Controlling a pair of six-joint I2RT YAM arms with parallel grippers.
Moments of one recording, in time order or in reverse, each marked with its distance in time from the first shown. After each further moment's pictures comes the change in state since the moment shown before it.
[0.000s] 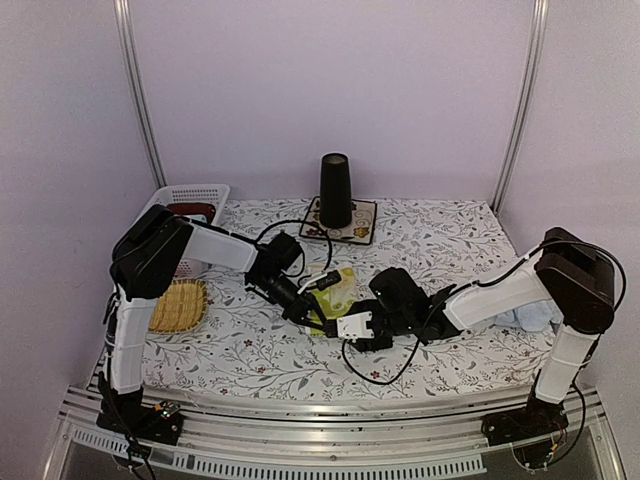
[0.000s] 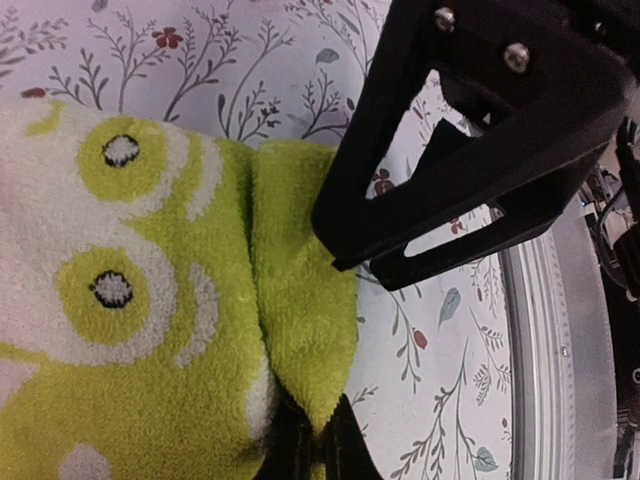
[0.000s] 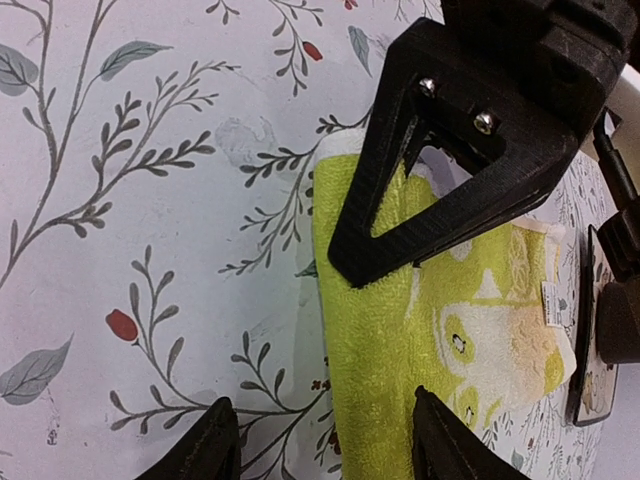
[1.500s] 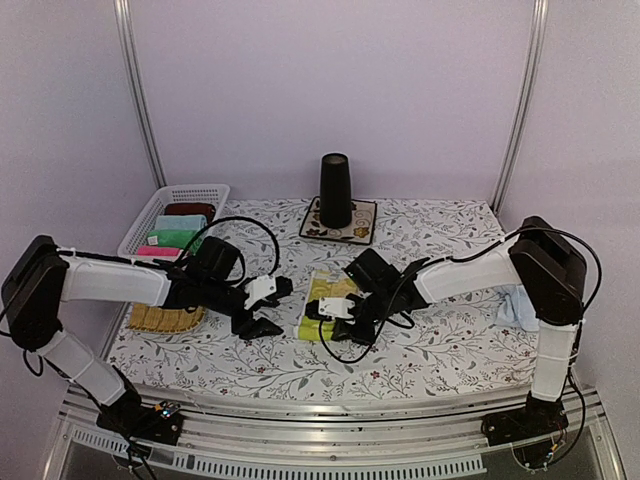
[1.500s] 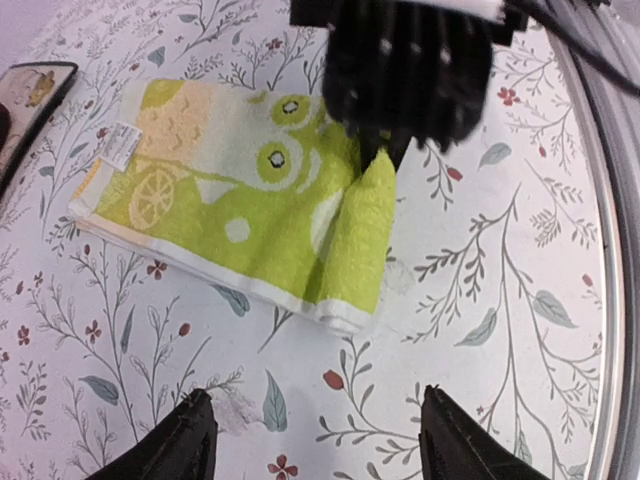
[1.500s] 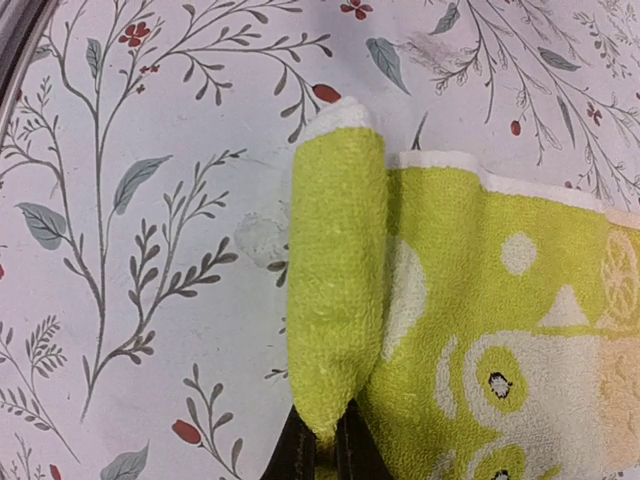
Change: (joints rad) left arm -0.002 -0.684 -0.615 0.319 -0.491 0.116; right arm -0.028 0.170 0.326 -0.379 -0.209 0.294
